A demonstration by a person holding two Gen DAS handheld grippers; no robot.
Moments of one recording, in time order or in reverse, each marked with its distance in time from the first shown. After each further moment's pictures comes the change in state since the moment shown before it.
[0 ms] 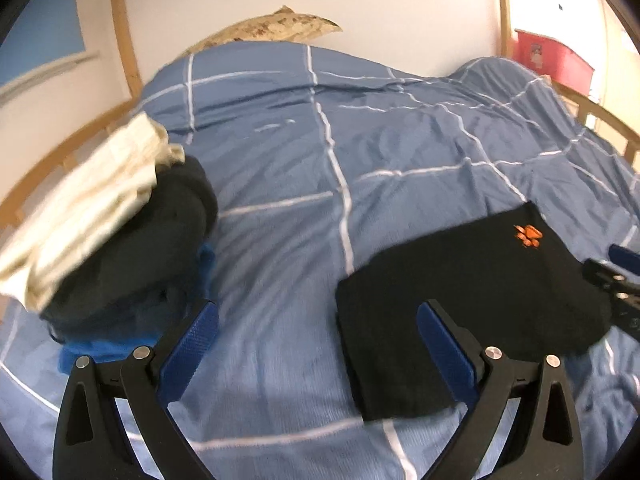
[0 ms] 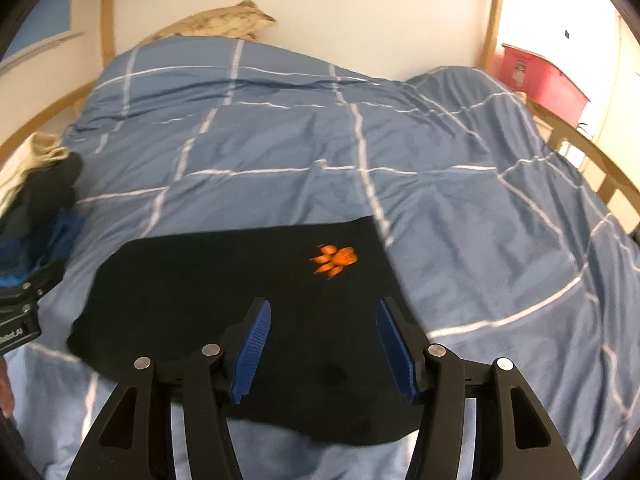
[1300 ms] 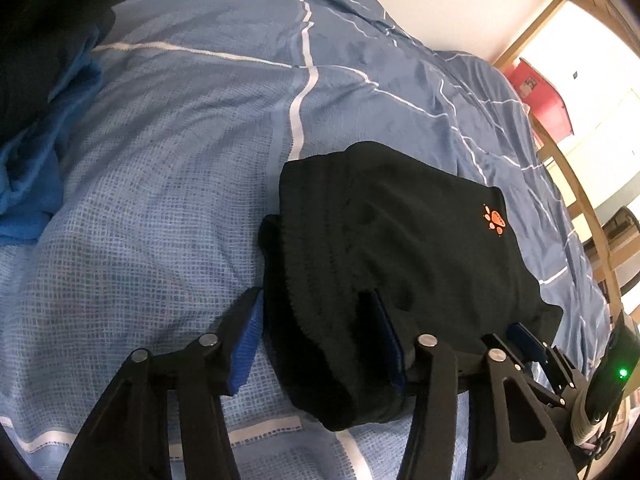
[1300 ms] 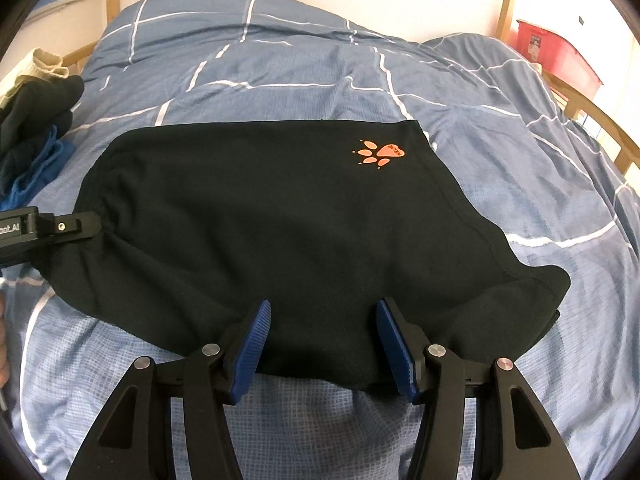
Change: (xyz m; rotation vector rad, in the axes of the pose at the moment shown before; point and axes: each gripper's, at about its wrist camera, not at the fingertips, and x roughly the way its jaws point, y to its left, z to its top) left arm 0.098 0.011 -0.040 -0.300 0.271 -0.414; right arm 0.051 0.029 -0.073 -0.015 0.103 -0.015
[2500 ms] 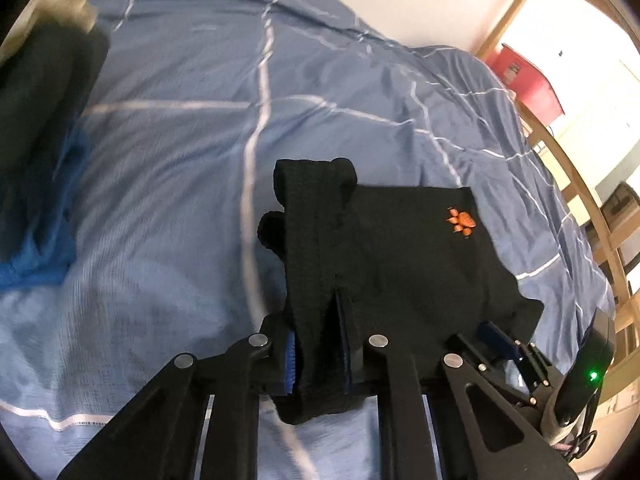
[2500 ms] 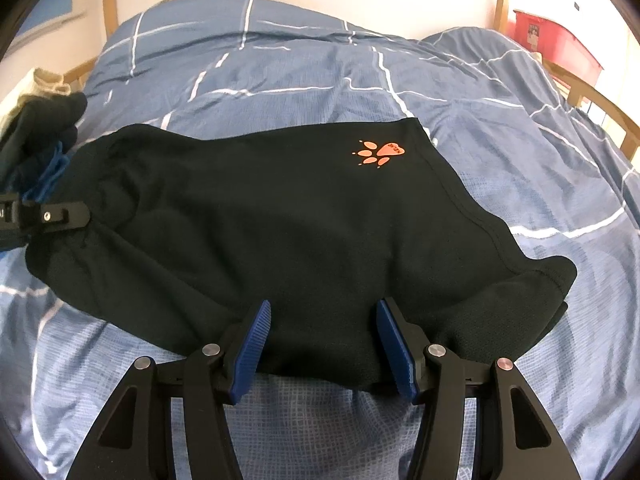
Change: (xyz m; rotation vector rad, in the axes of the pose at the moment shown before) left arm -0.034 -0.049 0.018 0.098 -0.023 0.039; right arm -0.003 -0.012 -0.001 0.051 -0.018 0.069
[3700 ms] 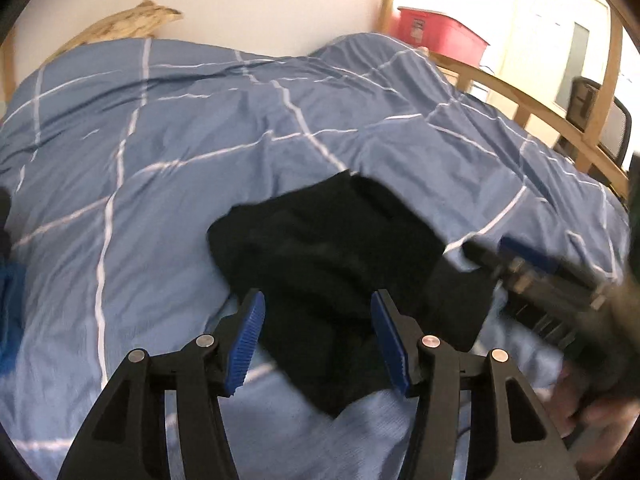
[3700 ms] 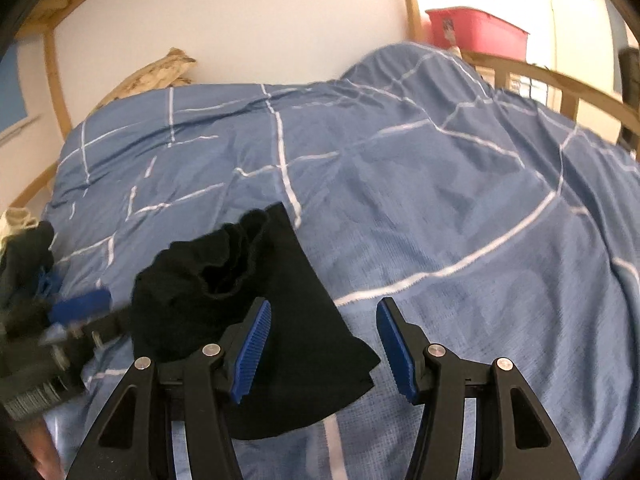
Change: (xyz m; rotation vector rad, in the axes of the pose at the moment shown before) left arm 0.024 -0.148 -0.036 0.345 -0.140 0.015; right arm -0.047 -0.114 0.029 0.219 -0.191 -0.037
